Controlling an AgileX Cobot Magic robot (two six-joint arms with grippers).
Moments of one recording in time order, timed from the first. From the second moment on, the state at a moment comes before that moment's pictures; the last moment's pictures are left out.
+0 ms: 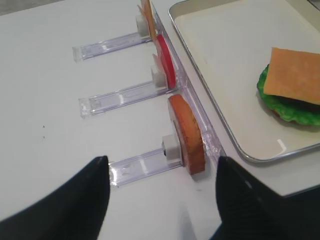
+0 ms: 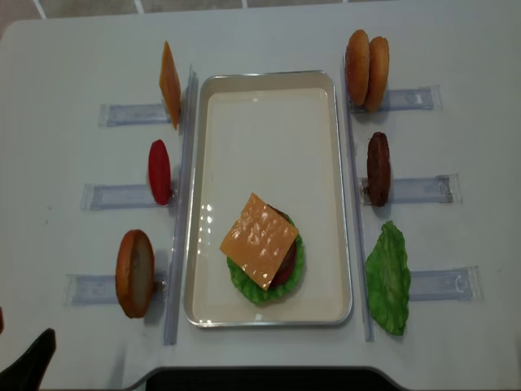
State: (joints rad) left arm 0.06 -0.02 -0.48 -0.19 1.15 0.33; right arm -0.05 -0.01 -0.51 0.10 1.13 -0.04
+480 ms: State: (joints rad) left arm 0.06 -0.02 -0.48 -0.26 1.14 0.33; right arm -0.05 -0.01 -0.51 0.10 1.13 -0.04
